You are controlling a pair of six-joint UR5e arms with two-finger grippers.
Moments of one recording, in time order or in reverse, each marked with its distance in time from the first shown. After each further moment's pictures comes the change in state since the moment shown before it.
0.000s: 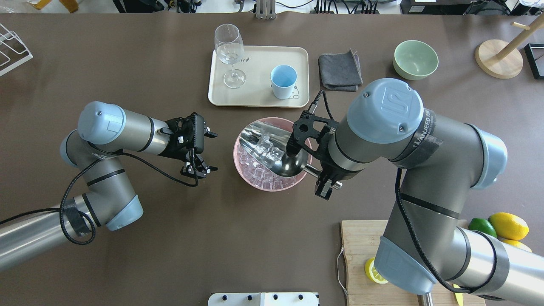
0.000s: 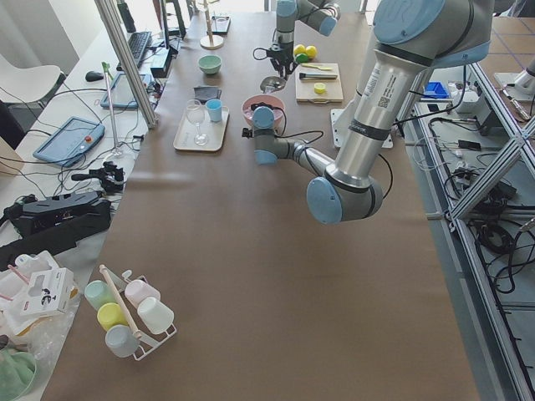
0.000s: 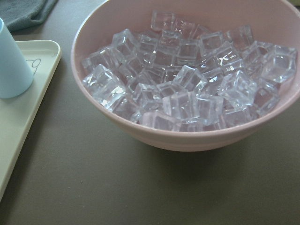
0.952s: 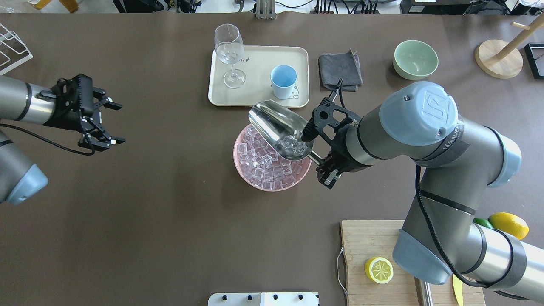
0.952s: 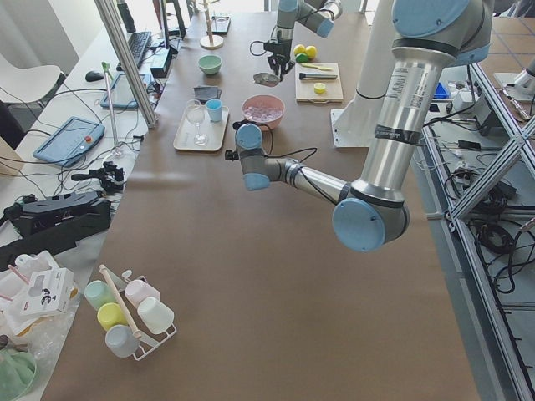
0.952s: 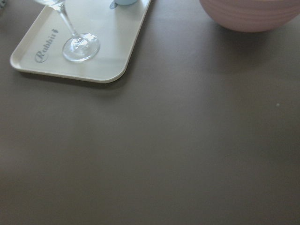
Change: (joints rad) left arm -0.281 0.278 -0.143 0.006 -0.174 0.003; right arm 0.028 -0.097 0.000 0.260 -0.019 0.143
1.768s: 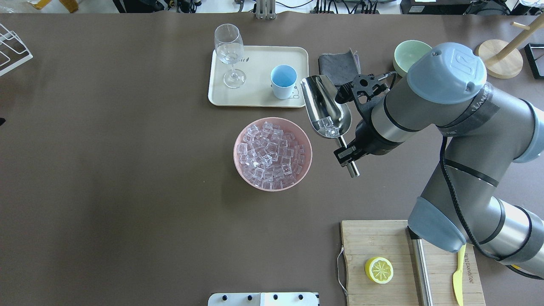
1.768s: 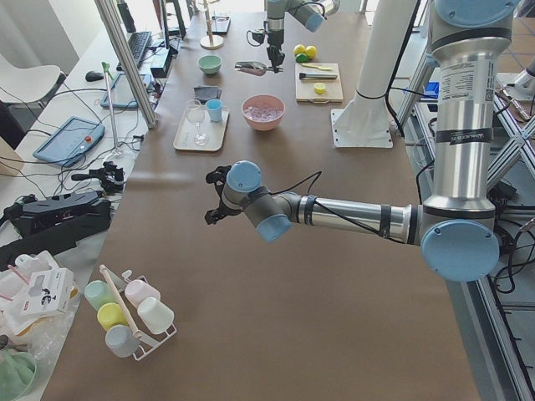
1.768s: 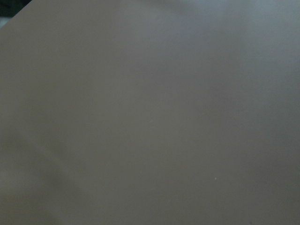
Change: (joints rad) left arm -0.367 0.233 -0.058 0.266 -0.095 -0.001; right arm 0.119 -0.022 -0.006 -0.092 0.186 0.429
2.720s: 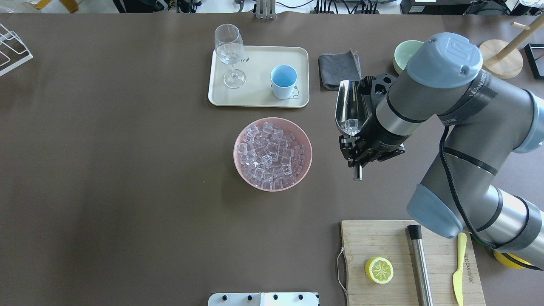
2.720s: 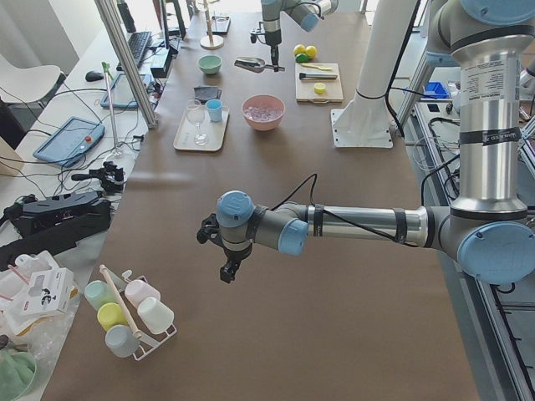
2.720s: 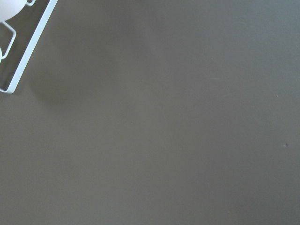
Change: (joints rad) left arm -0.161 0.050 -0.016 0.498 -0.050 -0.008; right arm 0.035 0.008 -0.031 -0.100 0.085 0.420
